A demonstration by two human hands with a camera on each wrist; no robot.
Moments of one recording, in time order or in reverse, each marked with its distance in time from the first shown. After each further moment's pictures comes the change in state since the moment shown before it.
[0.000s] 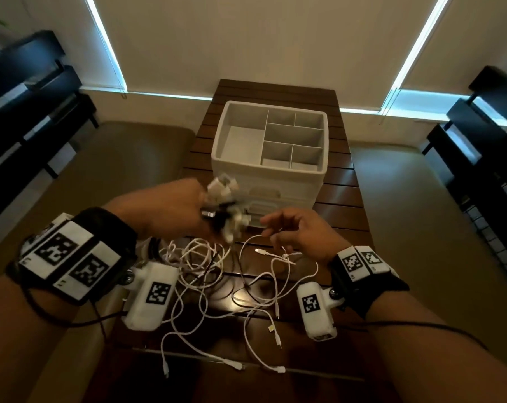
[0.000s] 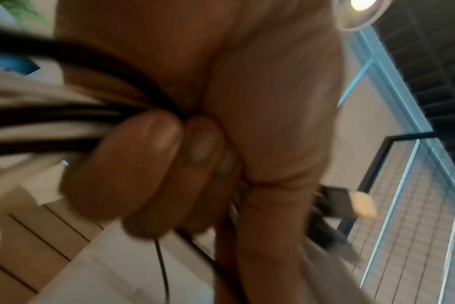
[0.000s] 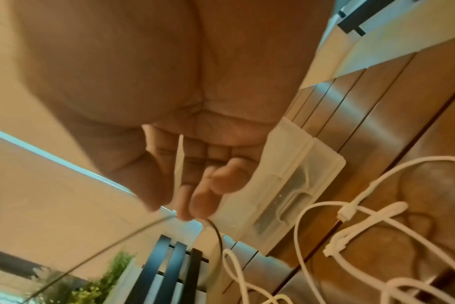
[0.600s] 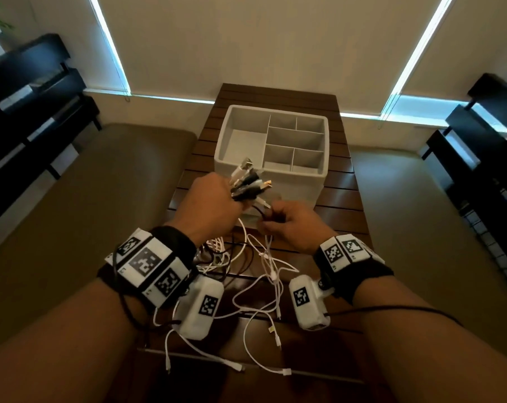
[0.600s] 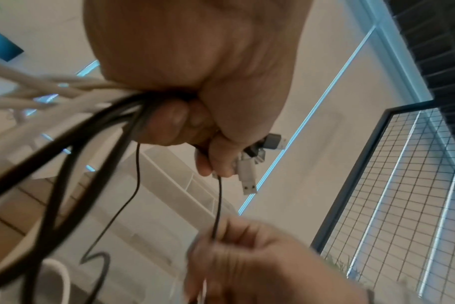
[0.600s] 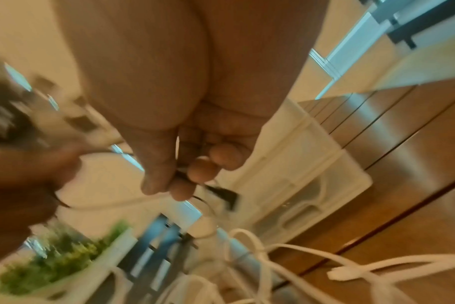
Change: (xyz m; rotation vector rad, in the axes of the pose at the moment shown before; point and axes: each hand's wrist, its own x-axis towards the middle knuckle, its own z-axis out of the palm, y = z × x) left_hand 0.031 0.018 0.039 -0.091 0.506 -0.049; right_hand 0.020 -0.013 0.008 -0.337 0.017 -0.140
